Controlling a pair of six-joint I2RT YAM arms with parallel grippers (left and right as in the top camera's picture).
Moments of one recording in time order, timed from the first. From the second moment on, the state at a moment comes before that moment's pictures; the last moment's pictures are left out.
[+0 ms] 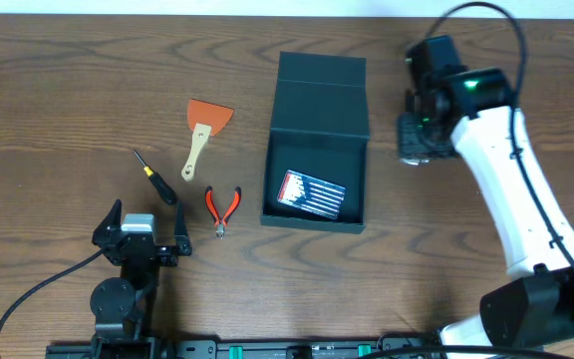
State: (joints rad) left arm -0.02 0.01 0.03 -0.13 0.01 0.05; right arm 0.18 1.69 1.62 -1.33 0.23 0.27
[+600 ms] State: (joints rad) left arm -0.02 0.01 0.03 -0.13 0.01 0.05; right arm 0.07 1.69 1.32 -1.06 0.13 0.27
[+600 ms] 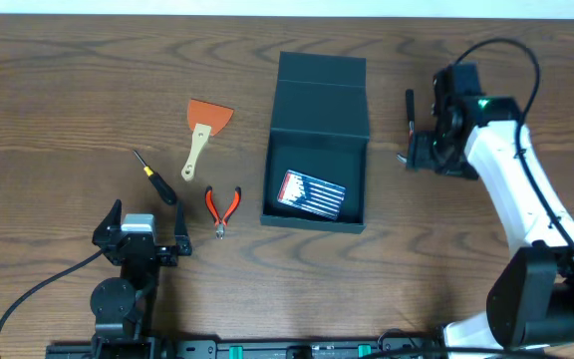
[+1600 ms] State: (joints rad) left arm -0.02 0.01 0.03 -0.13 0.01 0.05; right arm 0.02 2.01 1.53 -0.96 0.07 0.16
